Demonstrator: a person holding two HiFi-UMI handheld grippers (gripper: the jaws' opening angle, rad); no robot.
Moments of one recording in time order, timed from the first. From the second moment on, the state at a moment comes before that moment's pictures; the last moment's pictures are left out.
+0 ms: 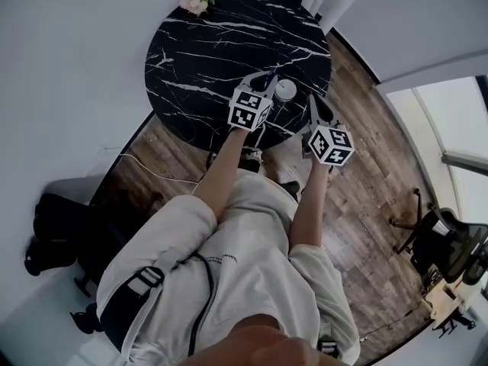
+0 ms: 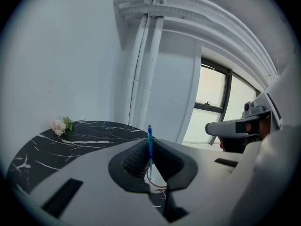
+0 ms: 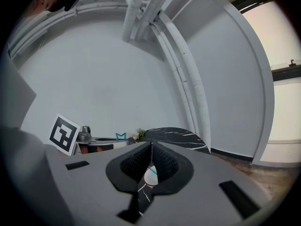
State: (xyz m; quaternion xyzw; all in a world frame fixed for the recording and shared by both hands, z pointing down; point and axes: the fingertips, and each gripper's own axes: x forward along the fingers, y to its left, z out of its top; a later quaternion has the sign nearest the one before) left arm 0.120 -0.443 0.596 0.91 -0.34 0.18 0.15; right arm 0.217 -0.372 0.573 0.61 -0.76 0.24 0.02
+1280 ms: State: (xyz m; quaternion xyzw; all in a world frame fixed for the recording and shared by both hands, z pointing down) left arm 0.138 -0.396 0.582 0.89 -0.40 0.18 0.14; right arm 0.268 -0.304 0.575 0.59 -0.76 0.27 0.02
